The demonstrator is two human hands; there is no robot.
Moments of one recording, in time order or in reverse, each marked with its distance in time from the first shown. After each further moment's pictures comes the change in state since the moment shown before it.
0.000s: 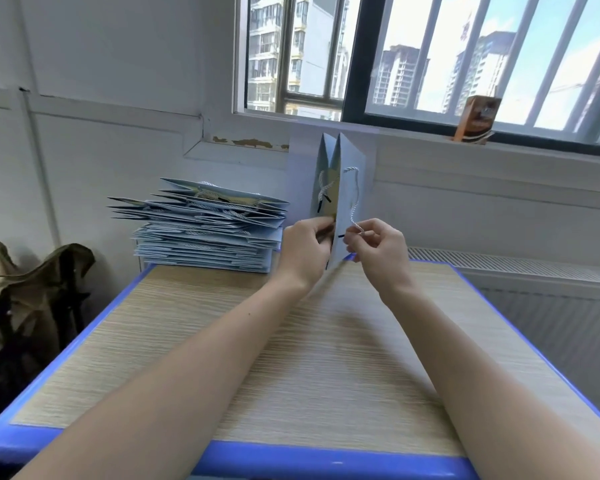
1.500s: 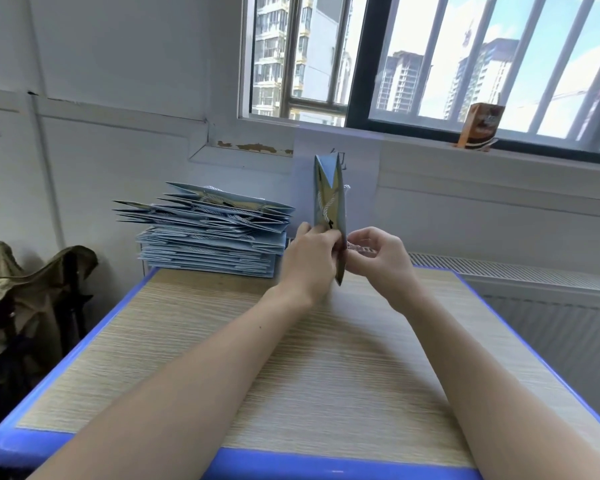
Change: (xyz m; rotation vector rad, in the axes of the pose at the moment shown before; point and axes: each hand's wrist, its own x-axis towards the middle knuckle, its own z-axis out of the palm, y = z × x) left_hand -0.005 -0.001 0.000 0.483 -0.098 0.124; right_hand -0.003 -0.003 -0.006 0.039 -0.179 0.042
